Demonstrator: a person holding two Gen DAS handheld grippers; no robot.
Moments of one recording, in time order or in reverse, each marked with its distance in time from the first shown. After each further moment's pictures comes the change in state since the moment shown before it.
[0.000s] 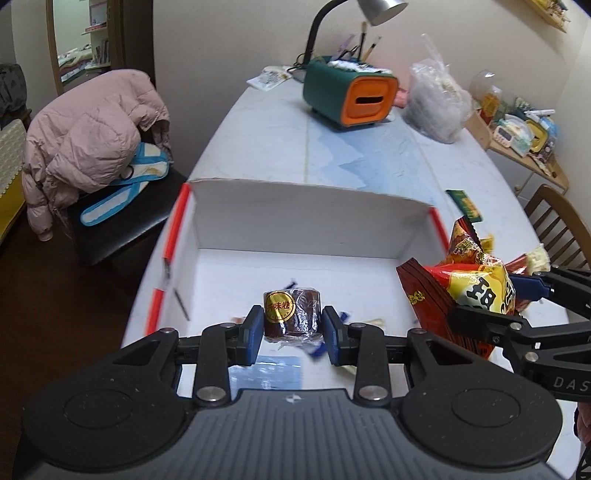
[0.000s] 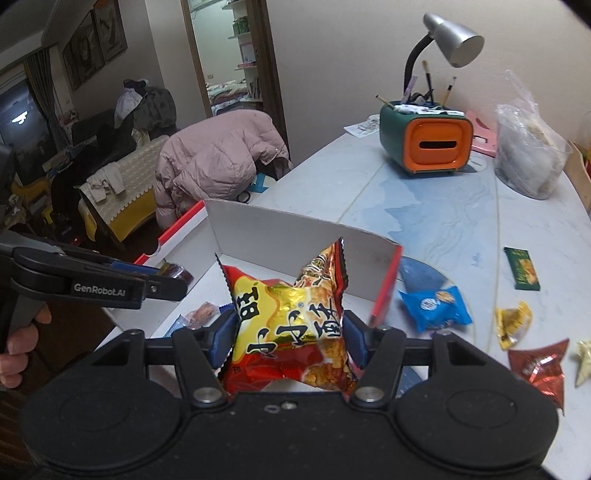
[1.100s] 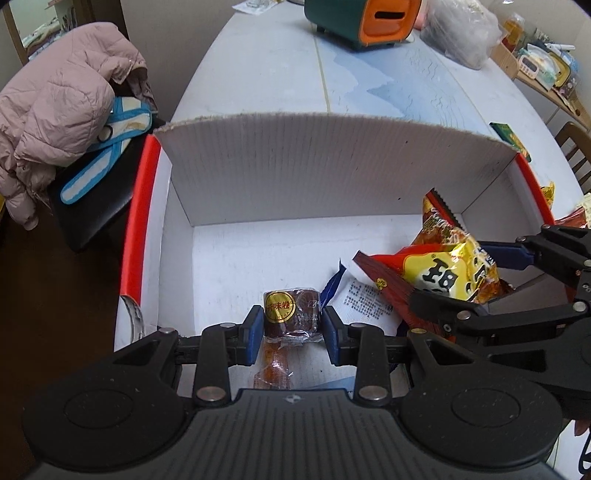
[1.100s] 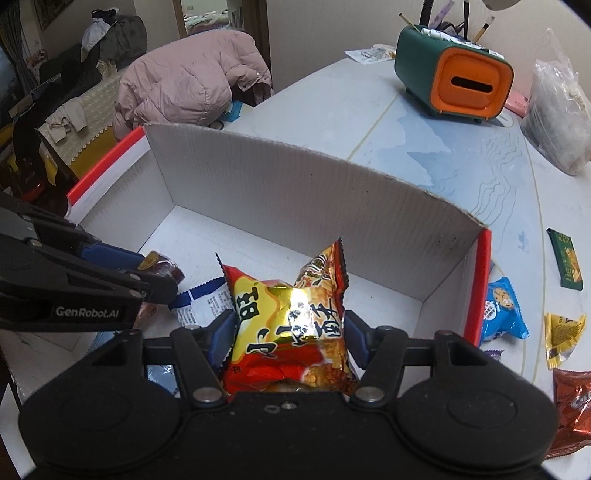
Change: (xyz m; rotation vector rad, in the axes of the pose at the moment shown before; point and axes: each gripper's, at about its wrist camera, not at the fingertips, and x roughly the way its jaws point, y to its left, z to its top) left arm 0.108 0.026 0.024 0.095 0.236 0.013; right arm 0.129 0.013 0.015 -0.030 0.234 -0.095
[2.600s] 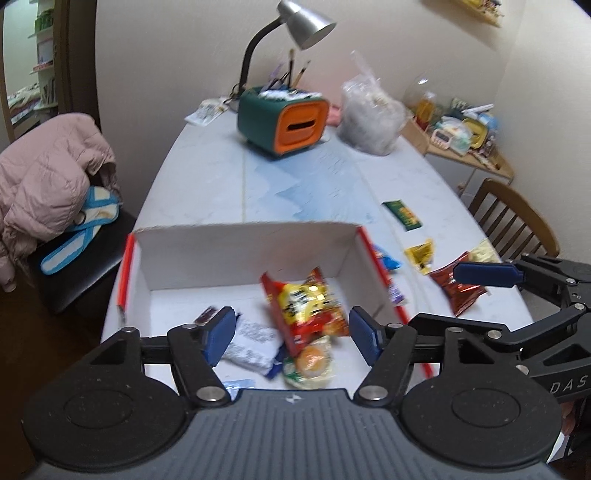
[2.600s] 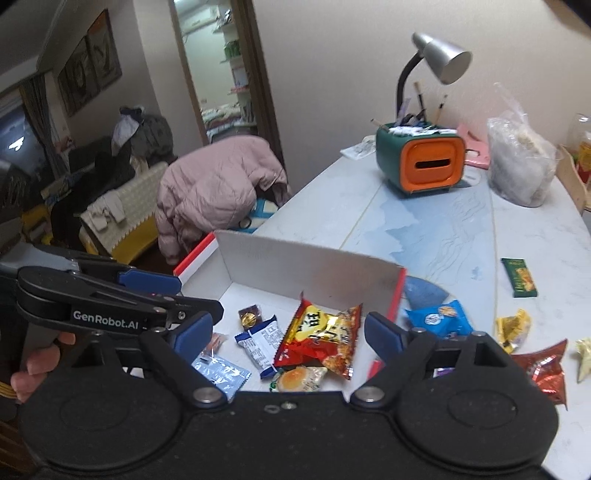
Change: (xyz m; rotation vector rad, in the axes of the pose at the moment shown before) left arm -0.134 -0.065 -0.045 0.056 -0.344 -0.147; right arm -0.154 -0.022 -0.049 0.092 -0.321 0.100
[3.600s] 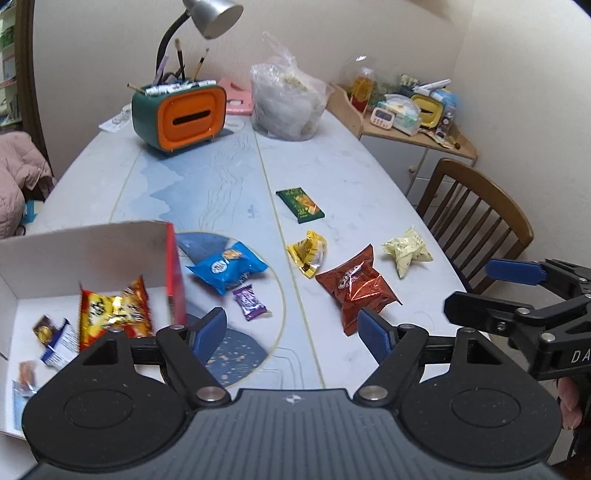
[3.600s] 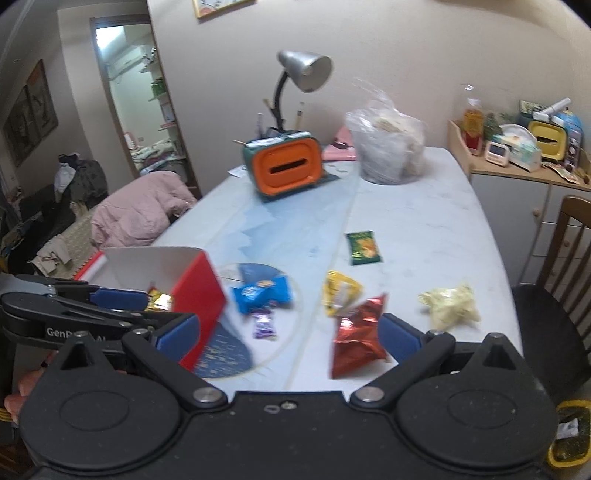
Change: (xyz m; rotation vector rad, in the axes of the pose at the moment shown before) left arm 0.081 -0.193 -0.005 0.042 0.017 -0.043; right arm -0.105 -0.183 -0.068 0.141 -0.080 -0.158
